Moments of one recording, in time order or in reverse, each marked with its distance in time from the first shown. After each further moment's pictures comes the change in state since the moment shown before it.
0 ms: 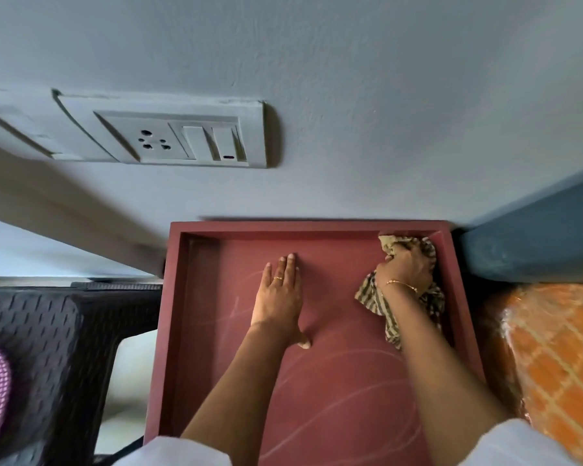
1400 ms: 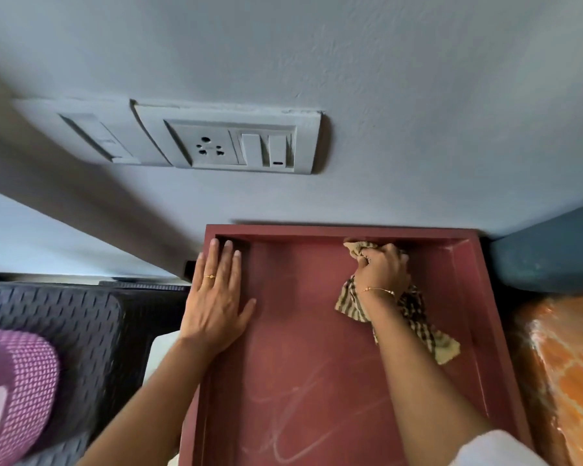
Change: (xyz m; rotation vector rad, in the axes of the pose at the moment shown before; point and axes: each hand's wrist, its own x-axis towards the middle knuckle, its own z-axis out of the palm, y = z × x) left_hand -0.048 -0.118 0.035 -0.088 0.511 -0.140; right_hand -0.044 -0.051 0.024 0.002 -0.017 -0.143
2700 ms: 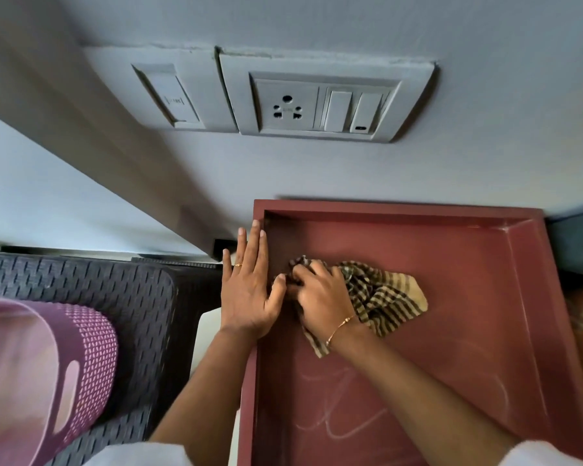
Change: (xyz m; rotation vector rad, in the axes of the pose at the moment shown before) left_hand -0.023 -0.025 0.025 -0.464 0.141 -0.151; right_hand -0.123 -0.076 0.048 -0.073 0.059 -1.042
